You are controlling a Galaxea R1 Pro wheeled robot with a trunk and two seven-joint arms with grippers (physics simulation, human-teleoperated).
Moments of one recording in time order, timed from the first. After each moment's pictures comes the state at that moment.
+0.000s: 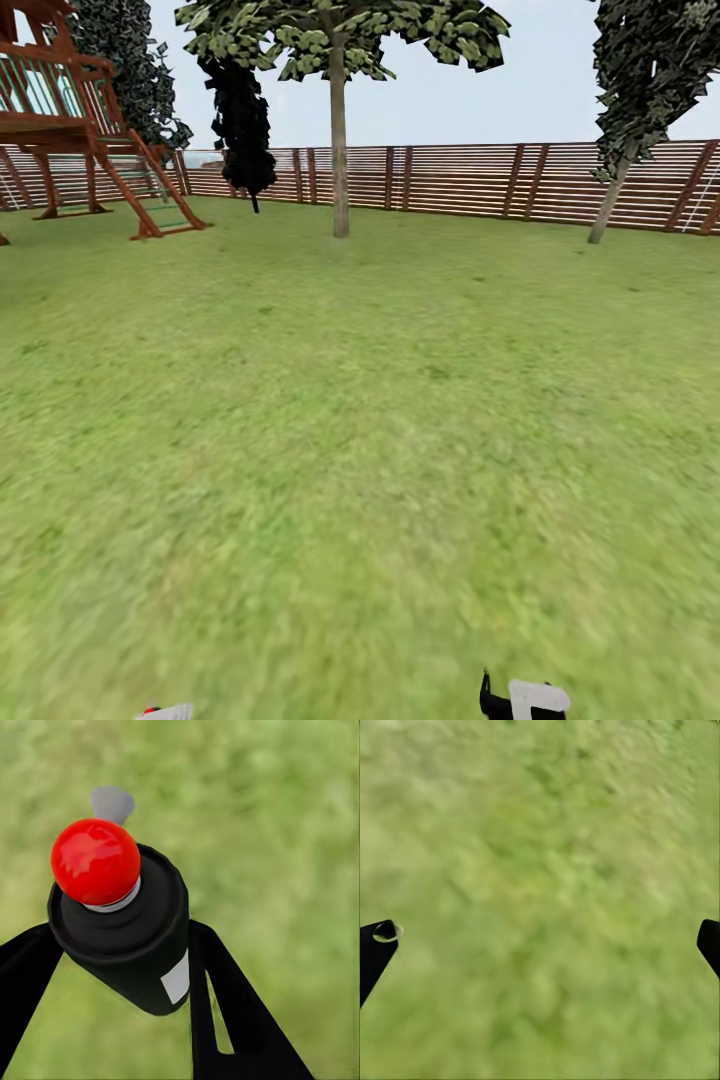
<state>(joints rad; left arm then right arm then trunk) -0.32 0.14 -0.17 -0.11 0.35 -0.43 0.03 -0.37 0.06 -0.32 -0.08 0.47 -0.64 -0.48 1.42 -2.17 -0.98</state>
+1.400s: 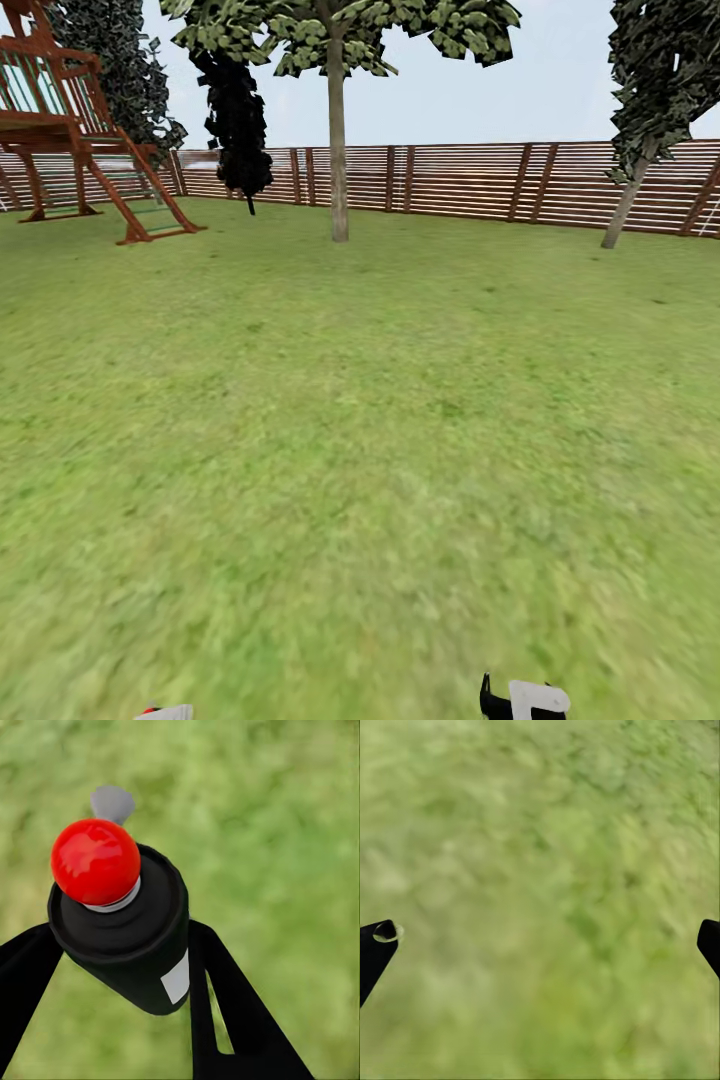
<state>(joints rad) -0.32 0.14 -0.17 -0.11 0.35 -0.43 0.03 -0.37 0.06 -0.32 -0.08 0.47 -0.64 -0.48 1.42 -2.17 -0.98</state>
